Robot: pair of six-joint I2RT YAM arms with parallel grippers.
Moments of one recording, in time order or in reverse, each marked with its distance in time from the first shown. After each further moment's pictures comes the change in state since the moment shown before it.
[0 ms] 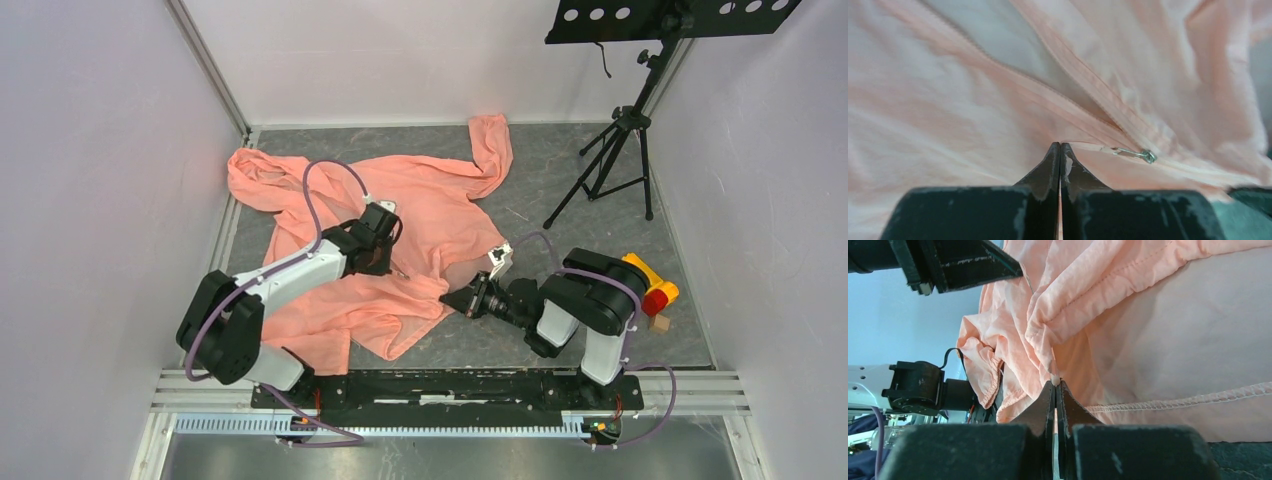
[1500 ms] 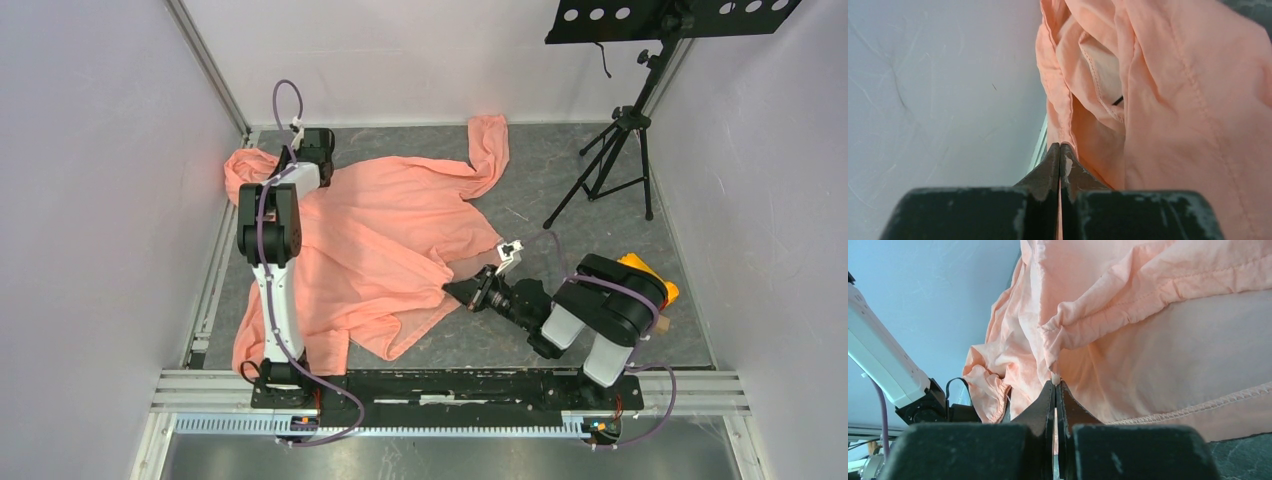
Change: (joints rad) left arm 0.587 0.858 0.773 0.347 -0.877 0.695; right arm 0.007 -0.095 -0.019 0.002 0.118 -0.007
